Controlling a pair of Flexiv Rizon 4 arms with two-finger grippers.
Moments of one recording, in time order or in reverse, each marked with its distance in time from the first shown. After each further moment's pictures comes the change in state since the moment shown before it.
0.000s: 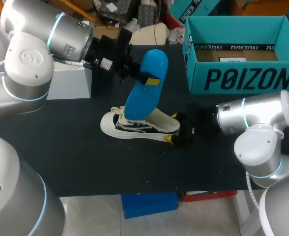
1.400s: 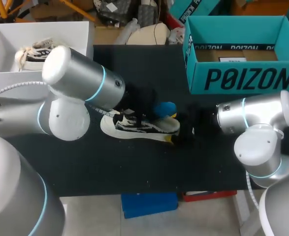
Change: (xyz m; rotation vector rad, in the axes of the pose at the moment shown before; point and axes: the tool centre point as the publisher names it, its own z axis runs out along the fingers) left arm -0.070 0.145 0.078 -0.364 -0.305 0.301; right arm 0.000 0.000 0.000 0.000 0.000 0.000
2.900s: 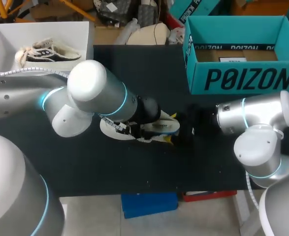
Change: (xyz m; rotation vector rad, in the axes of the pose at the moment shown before) left arm -0.001 0.081 0.030 -0.376 -0.146 0.001; right arm 0.001 0.000 0.000 0.000 0.000 -0.002
